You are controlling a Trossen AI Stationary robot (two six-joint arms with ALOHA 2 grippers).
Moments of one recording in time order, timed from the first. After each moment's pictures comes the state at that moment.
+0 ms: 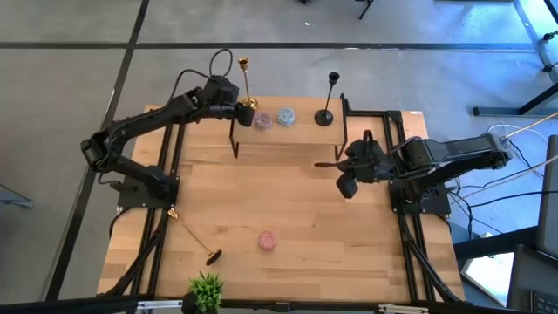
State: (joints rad) left arm 0.69 1.36 1.09 -0.42 0.00 -0.43; right arm 0.25 1.20 1.28 -1.08 0.45 0.82
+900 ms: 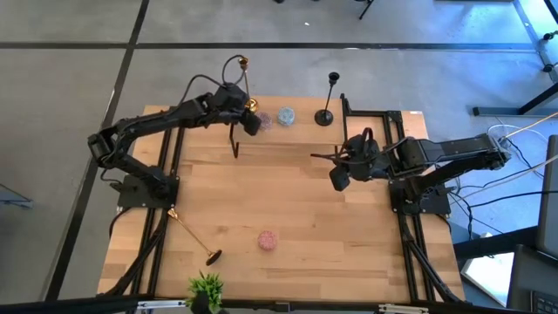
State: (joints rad) left arm 0.61 1.43 1.09 -0.37 -0.10 -0.27; right arm 0.23 1.22 1.28 -1.01 0.53 0.94
